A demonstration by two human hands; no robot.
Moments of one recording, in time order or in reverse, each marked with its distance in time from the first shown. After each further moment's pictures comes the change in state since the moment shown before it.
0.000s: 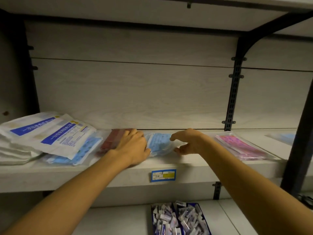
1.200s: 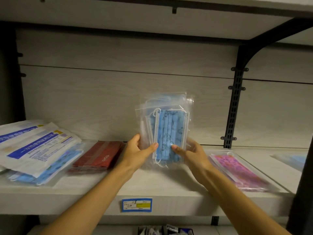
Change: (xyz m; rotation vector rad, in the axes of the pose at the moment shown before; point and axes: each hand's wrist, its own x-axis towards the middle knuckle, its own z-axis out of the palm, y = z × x) left_hand 0.064 0.055 0.020 -1.514 0.330 -0.355; right_hand 0.059 0.027 -0.061 0.216 -0.122 -0.692
